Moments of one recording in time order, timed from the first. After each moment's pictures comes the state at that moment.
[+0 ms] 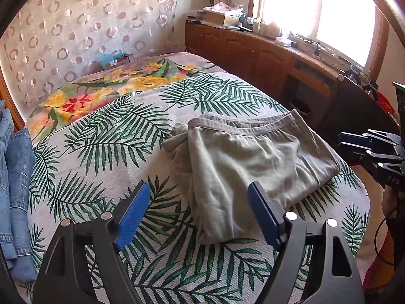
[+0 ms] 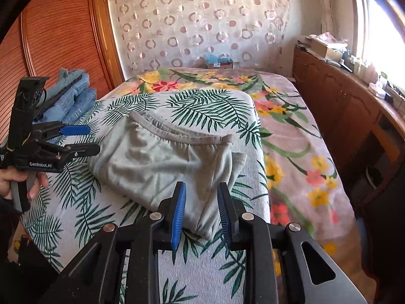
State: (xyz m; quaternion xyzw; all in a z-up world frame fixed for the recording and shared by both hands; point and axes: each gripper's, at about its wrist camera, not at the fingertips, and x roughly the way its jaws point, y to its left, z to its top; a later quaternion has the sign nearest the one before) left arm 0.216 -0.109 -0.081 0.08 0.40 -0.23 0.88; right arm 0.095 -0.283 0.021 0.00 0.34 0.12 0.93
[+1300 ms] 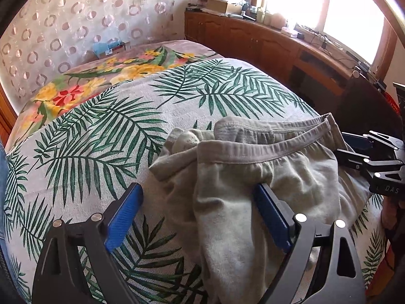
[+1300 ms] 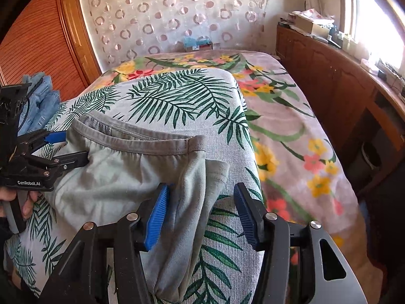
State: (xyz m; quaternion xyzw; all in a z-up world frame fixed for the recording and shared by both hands) left arm 0.276 -0.134 -0.119 0.08 0.44 -0.23 0.87; right arm 0.168 -0.287 -0.010 0.02 0.39 0.07 0.92
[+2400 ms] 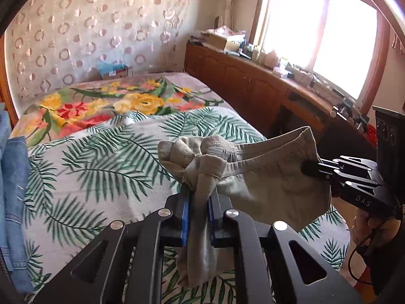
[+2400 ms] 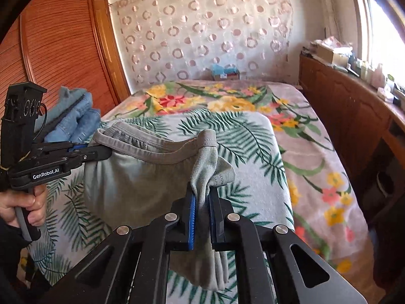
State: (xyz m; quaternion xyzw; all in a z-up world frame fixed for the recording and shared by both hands) left arm 0.228 -0.088 -0.047 0.00 0.36 -0.25 0.90; right arm 0.130 -0.260 0.042 0.01 0.30 0.14 0.94
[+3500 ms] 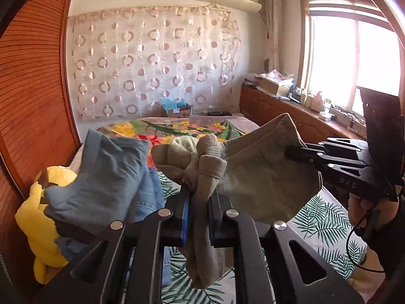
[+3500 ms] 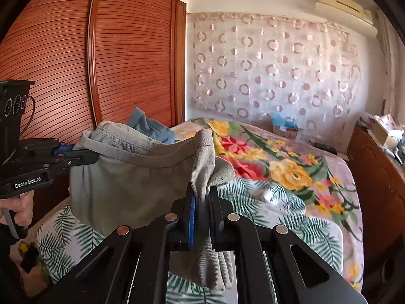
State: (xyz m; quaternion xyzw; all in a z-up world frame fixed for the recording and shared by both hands) left arm 0.188 0.096 0.037 0.00 0.26 -0.11 0.96; right arm 0.194 -0.114 0.103 -0.10 0.20 0.27 0.93
